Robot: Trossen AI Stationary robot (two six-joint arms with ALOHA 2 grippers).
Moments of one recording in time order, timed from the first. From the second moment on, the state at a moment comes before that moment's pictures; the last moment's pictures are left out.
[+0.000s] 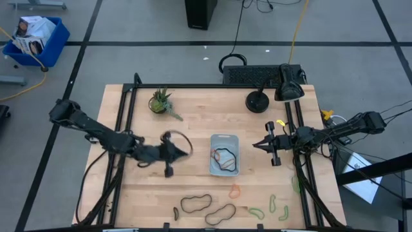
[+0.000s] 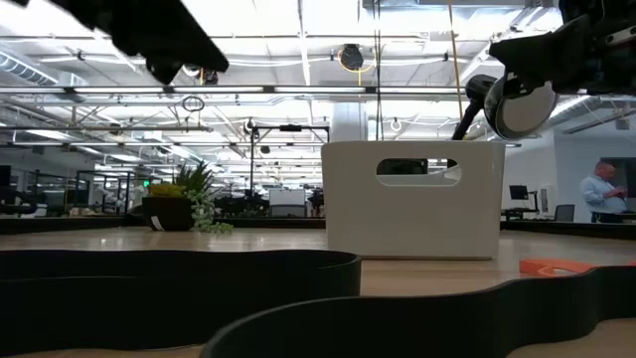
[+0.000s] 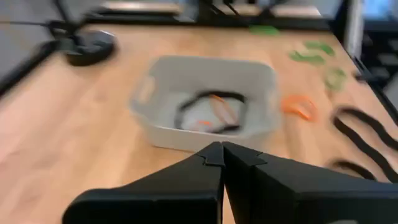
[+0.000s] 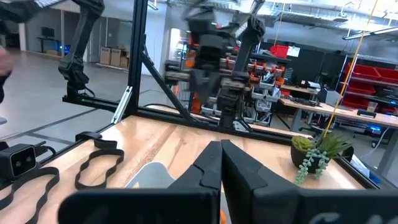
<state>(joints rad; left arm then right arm) -0.42 1.21 0.67 0.03 -0.44 -0.26 0.20 0.55 0.02 0.65 0.05 -0.16</state>
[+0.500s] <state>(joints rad) -0.62 1.61 1.00 -0.17 -0.25 -0.40 0.20 0.55 0.02 0.63 0.06 -0.12</state>
